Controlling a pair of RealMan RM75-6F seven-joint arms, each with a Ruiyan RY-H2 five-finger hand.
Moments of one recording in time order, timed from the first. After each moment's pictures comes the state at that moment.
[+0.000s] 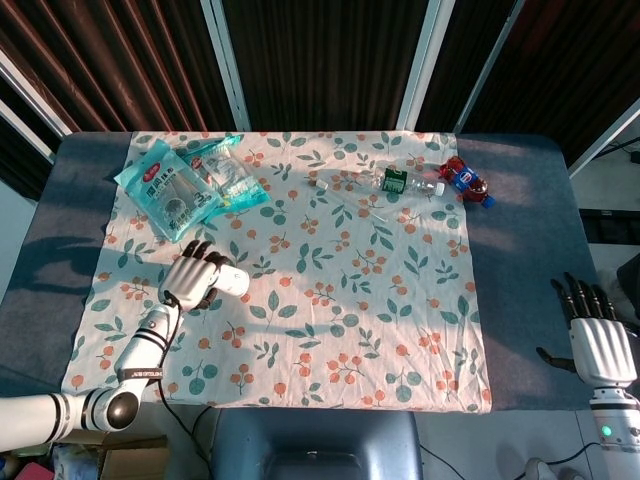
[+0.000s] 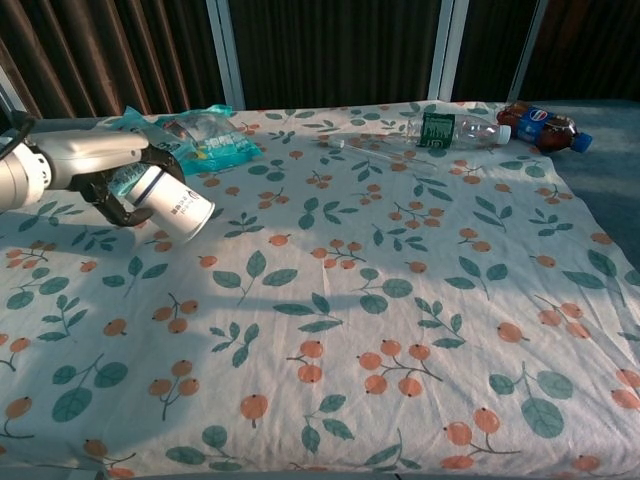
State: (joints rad) left arm -0.90 -1.37 -0.04 -1.61 0.75 0.98 0.45; right arm 0.10 -1.17 0.08 -1.52 -1.40 1.40 -0.12
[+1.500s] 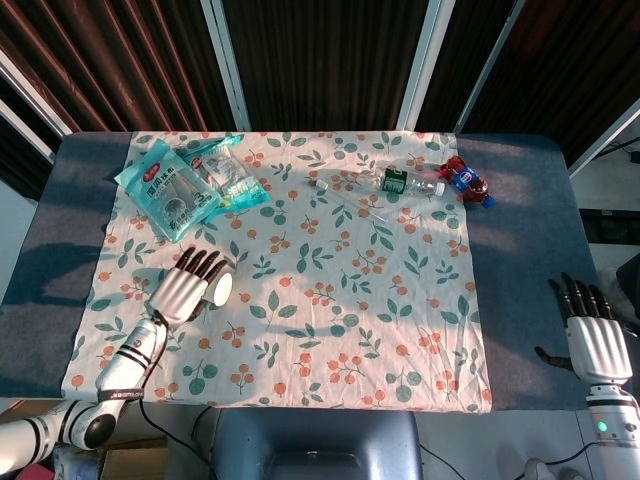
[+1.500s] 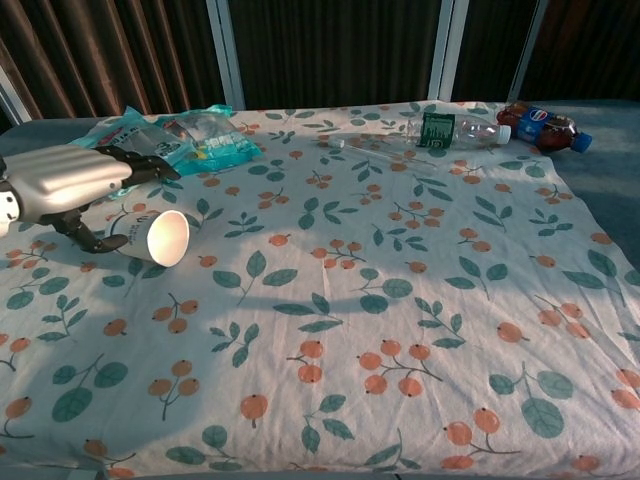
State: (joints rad) left arm -0.70 -1.40 -0.09 -1.49 1.13 0.94 0.57; right arm 0.11 -1.18 0.08 -1.51 -1.37 1.37 -0.14
